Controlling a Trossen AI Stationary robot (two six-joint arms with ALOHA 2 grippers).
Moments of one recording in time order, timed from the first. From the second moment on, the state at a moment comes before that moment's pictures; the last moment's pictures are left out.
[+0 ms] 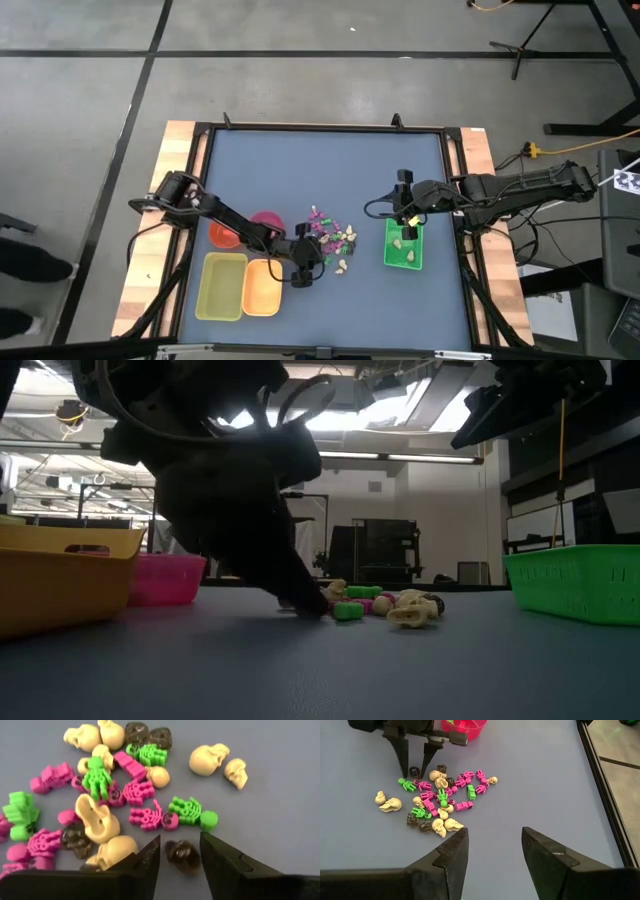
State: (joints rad) left arm -0.31 1.94 0.92 0.24 -0.26 -0.27; right arm 0.14 0.99 0.81 -0.52 0.20 -0.14
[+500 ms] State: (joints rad) left arm -0.30 1.94 0.92 0.22 -0.27 -0.28; right arm 0.14 0.99 0.81 -0.53 0.20 -0.14
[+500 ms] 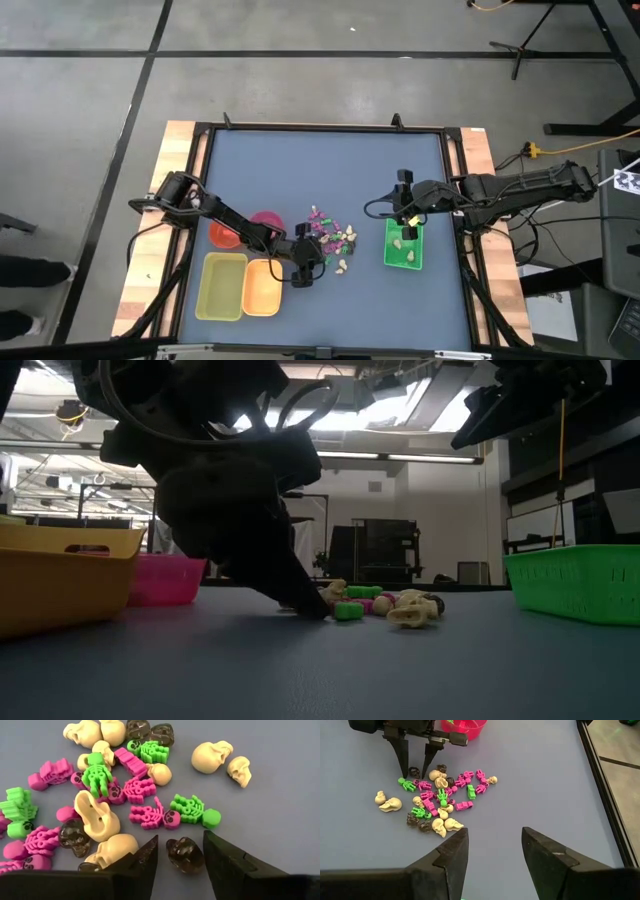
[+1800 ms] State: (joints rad) left arm -0.30 1.92 0.91 0.24 -0.28 -0.28; right arm 0.14 0.99 0.81 -0.53 0.20 -0.14
